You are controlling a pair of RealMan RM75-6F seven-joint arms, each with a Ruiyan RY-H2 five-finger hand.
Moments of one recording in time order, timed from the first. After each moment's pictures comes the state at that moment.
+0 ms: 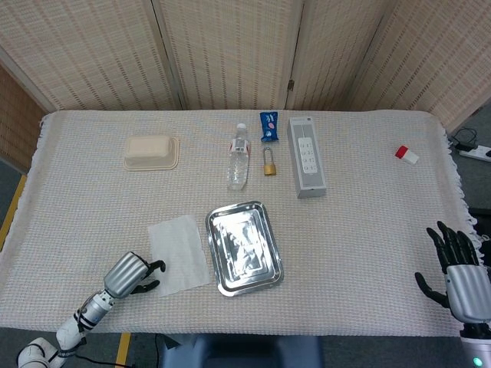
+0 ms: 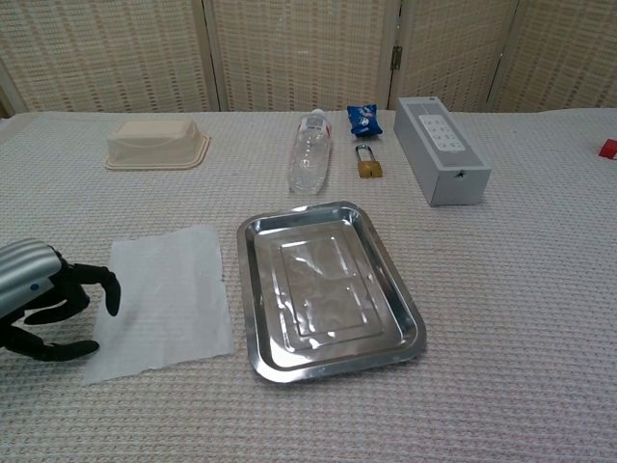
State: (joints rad) left arm -0.37 -1.92 0.15 -0.31 1.86 1.59 -0.58; right arm -0.01 -1.18 0.03 -1.54 -1.59 1.61 0.08
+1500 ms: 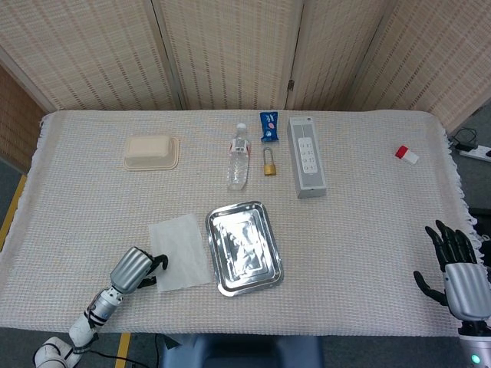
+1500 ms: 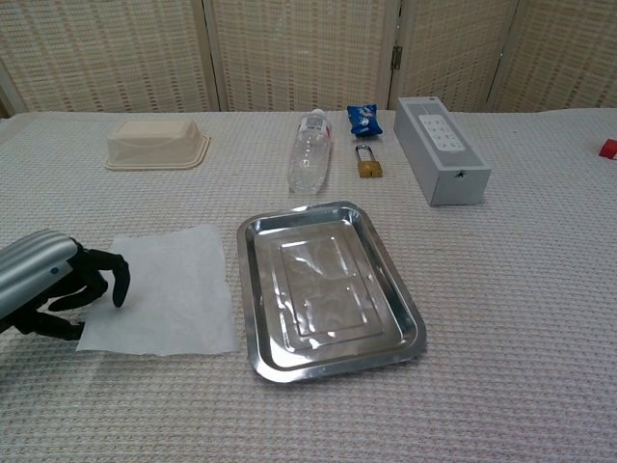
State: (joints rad) left arm -0.38 -2.04 0.15 -0.18 1.76 1.61 -0.66; right arm 0.00 -1.19 0.04 -1.54 -1.58 1.60 0.07
